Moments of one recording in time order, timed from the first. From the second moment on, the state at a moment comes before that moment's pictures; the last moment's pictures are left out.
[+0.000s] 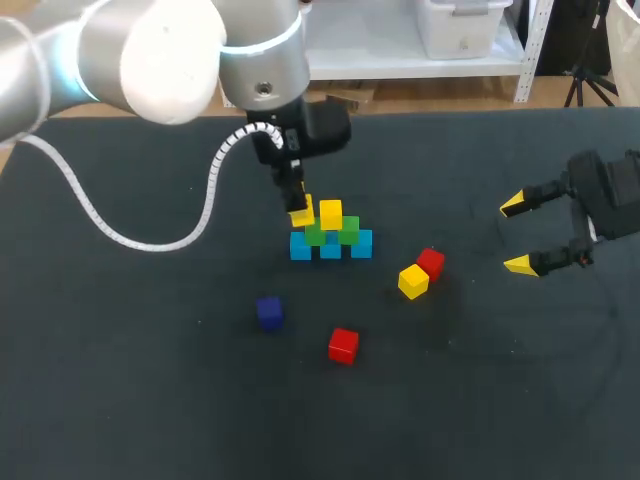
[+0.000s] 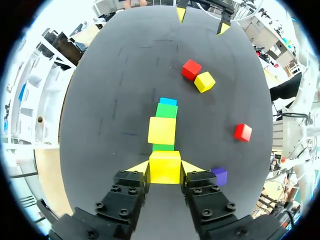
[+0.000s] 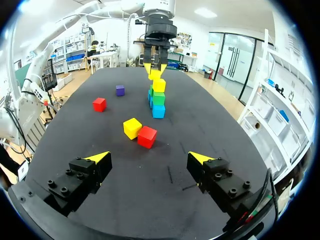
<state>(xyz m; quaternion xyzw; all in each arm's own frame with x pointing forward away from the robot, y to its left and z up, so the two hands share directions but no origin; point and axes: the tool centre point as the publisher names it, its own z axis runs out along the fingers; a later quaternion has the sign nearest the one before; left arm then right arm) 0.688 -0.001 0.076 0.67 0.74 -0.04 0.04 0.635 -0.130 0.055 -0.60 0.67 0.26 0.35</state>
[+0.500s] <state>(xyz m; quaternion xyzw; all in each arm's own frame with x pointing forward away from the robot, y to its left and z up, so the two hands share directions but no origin) 0.691 -0.006 0.067 0.67 0.74 -0.04 0.03 0.635 -0.130 0.055 -0.60 0.67 0.26 0.35</state>
